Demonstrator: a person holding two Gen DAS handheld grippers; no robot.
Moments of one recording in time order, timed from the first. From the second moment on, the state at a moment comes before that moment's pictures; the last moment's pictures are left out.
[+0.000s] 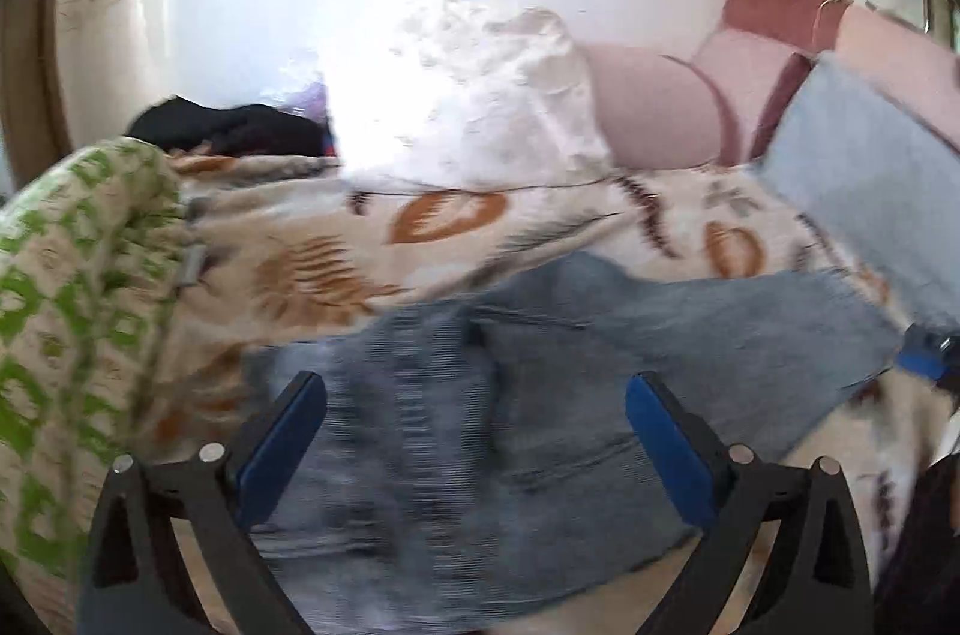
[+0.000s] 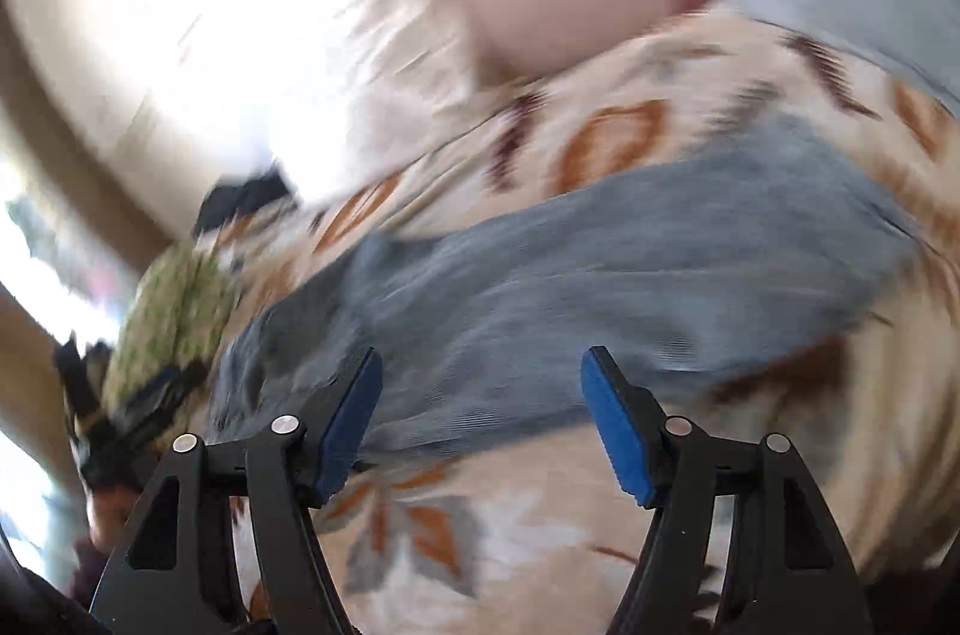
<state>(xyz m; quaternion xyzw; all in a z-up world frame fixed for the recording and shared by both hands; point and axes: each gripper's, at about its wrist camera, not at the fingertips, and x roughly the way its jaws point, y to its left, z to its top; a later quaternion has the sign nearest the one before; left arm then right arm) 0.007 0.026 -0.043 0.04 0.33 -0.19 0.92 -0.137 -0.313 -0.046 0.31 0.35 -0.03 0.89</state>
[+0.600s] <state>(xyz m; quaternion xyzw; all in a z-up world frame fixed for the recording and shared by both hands) 0.061 -0.300 -0.039 0.23 0.38 -0.44 0.78 -0.205 -0.473 -0.149 0.66 0.21 -0.14 0.71</state>
